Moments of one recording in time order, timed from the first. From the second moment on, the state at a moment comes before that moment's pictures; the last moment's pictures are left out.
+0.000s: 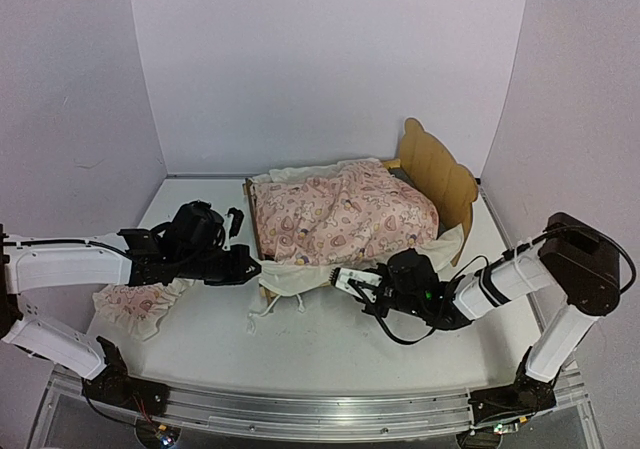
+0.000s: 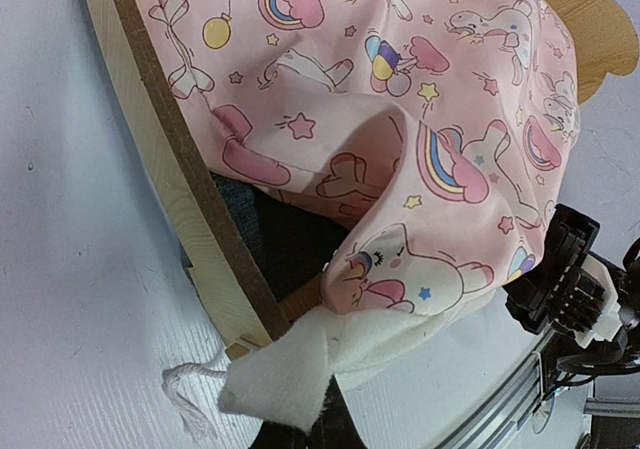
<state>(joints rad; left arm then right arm) -0.85 1.27 0.77 -0.19 0.02 -0.74 0.93 1.68 0.57 0.62 0.12 -0.68</state>
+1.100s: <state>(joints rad) -0.84 1.24 0.74 -0.19 0.10 -0.79 0.72 1.54 0.80 -0.21 -0.21 -0.49</state>
